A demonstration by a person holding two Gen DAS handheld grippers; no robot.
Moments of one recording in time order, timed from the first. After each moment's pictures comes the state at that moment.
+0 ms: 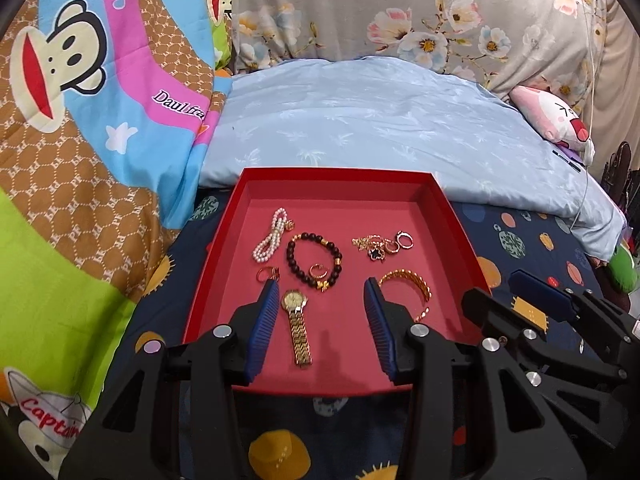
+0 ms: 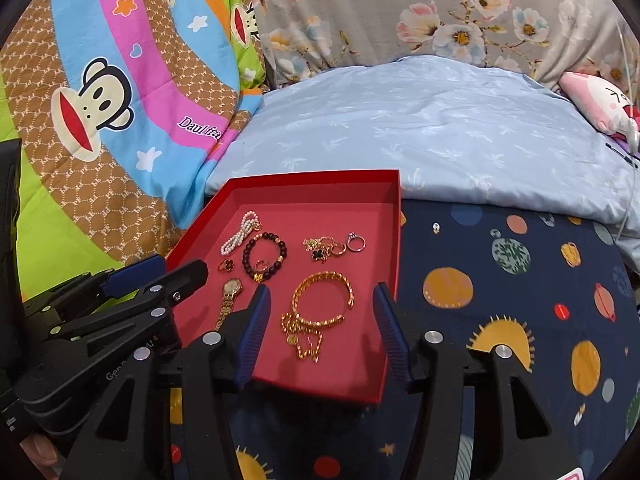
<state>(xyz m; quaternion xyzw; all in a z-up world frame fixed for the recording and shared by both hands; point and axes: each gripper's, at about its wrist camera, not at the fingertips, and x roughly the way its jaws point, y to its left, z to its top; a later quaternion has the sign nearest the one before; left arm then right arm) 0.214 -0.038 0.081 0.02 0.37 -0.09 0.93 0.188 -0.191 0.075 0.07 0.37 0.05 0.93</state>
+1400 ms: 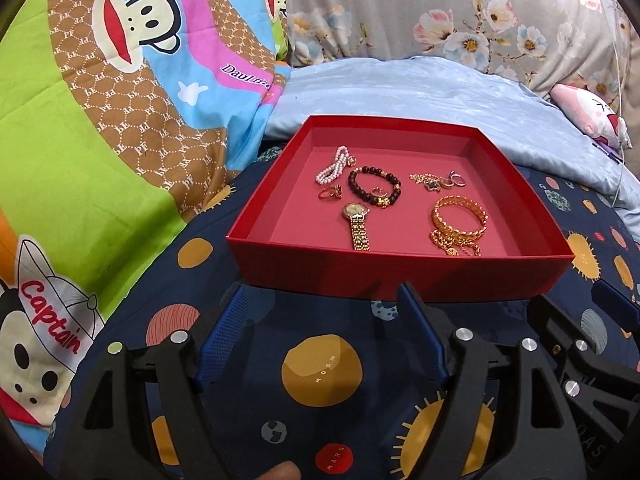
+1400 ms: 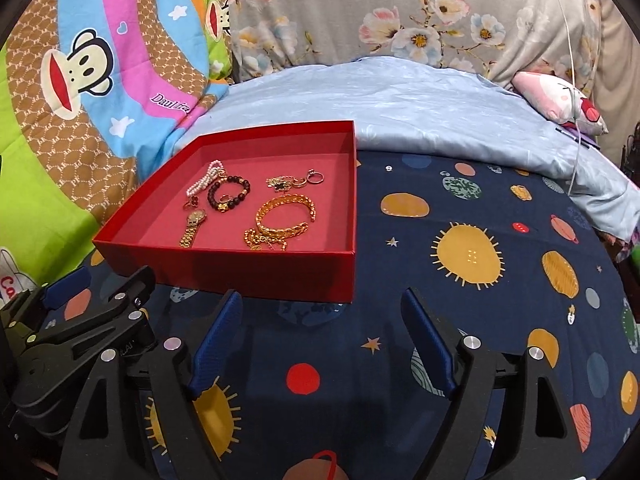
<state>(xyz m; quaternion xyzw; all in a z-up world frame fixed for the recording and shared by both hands) 0.152 -0.016 0.020 0.02 0.35 0.00 0.94 0.122 -0.178 0.021 0.04 0.35 -0.03 0.93</state>
